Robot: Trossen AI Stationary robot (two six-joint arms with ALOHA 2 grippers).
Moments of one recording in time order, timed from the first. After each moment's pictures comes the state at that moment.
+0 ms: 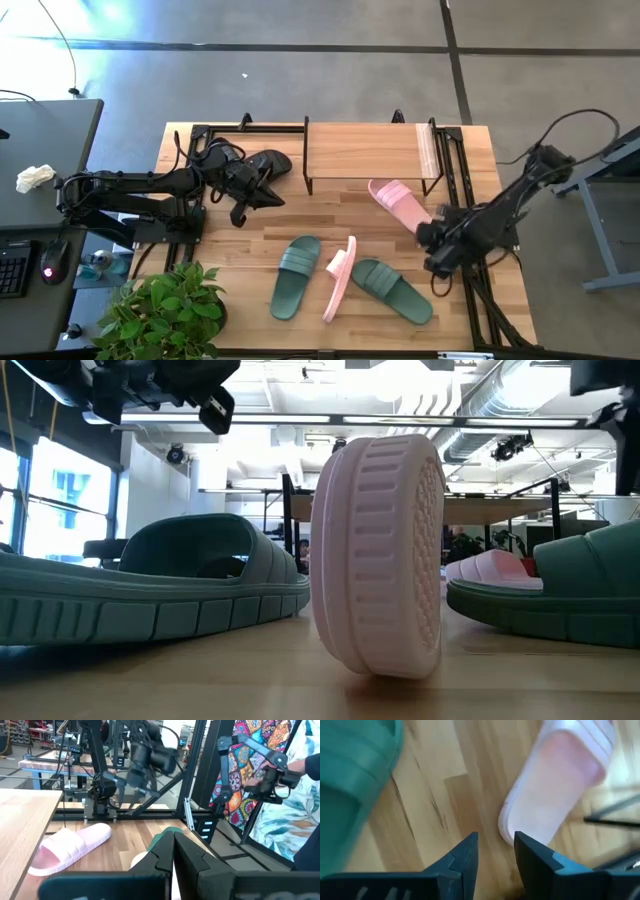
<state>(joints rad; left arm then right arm) 0.39 0.97 0.48 0.46 0.64 -0.13 0.72 1.22 0.87 -1.23 0.37 0.92</state>
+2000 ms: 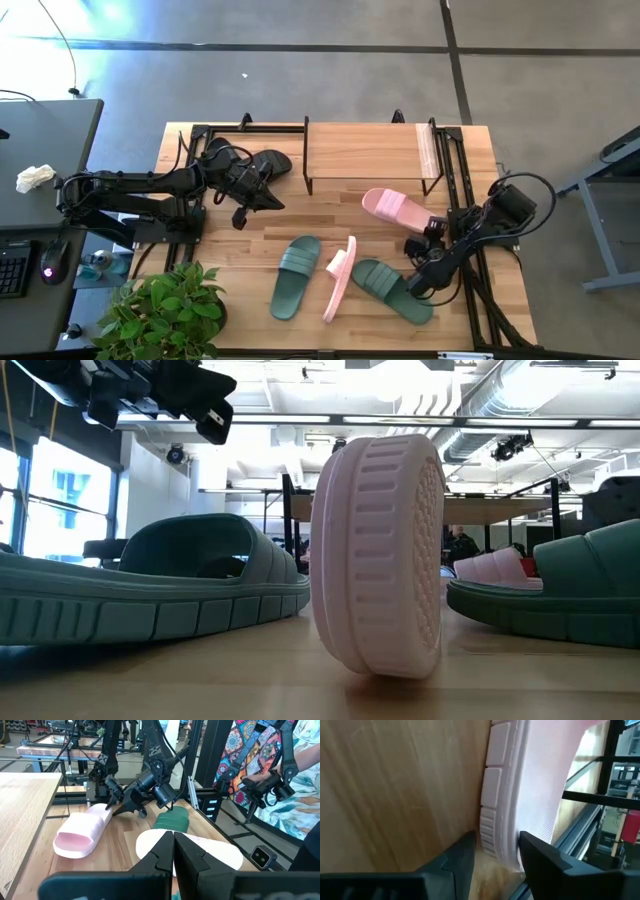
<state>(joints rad) 0.39 0.97 0.48 0.33 0.64 -0.01 0.75 1.79 0.72 -1.12 0.44 1.07</state>
